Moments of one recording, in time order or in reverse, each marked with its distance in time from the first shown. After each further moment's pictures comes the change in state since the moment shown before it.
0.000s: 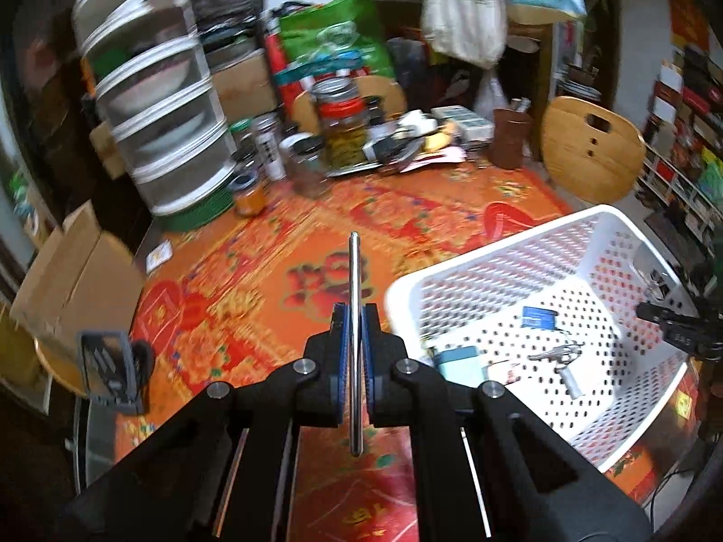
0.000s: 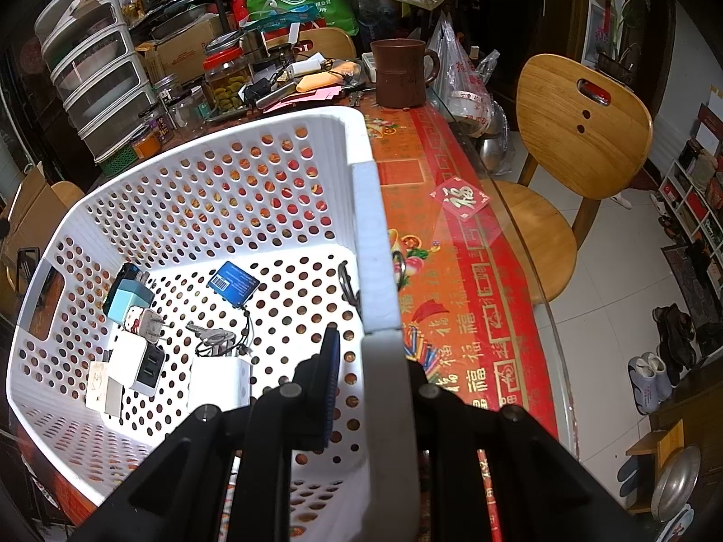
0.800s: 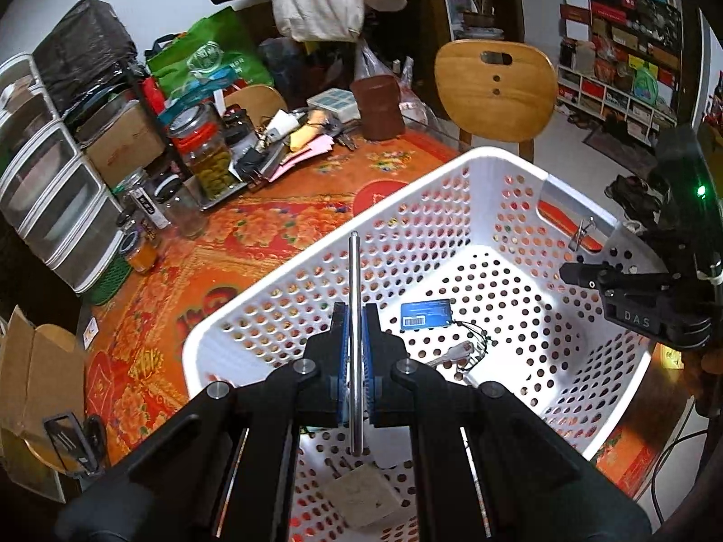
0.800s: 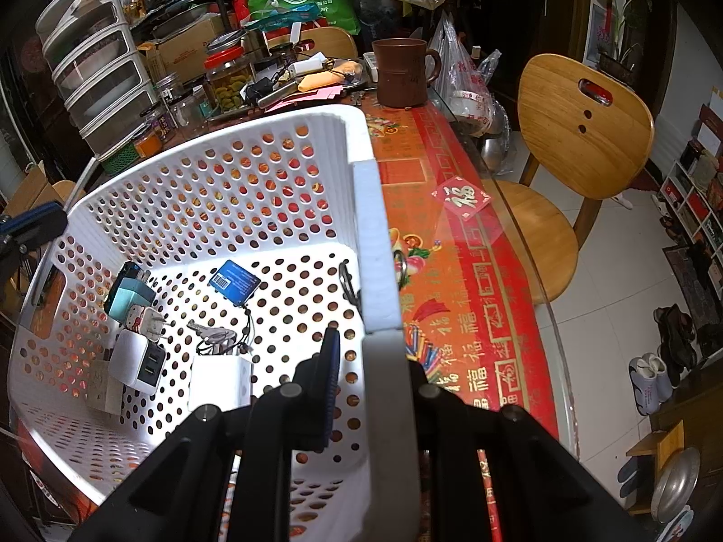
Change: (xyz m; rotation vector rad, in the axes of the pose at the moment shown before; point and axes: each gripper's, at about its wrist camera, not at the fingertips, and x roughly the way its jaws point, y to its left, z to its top) left arm 0.039 -0.152 -0.001 0.291 0.033 -0.152; right arm 0.001 0.001 0.001 -0.003 0.003 0.000
